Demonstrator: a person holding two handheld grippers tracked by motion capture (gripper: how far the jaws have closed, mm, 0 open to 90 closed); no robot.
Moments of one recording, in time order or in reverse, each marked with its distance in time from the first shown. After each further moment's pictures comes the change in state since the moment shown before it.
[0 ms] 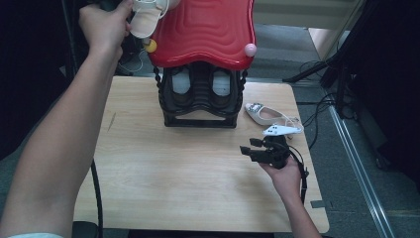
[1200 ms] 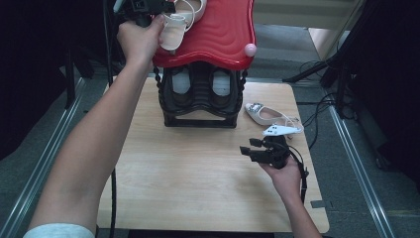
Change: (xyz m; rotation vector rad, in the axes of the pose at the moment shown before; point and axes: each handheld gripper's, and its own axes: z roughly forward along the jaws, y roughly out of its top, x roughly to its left) left arm -0.013 -0.031 0.049 0.007 -0.020 0.011; right arm 0.001 0.000 0.000 0.004 0.005 -0.002
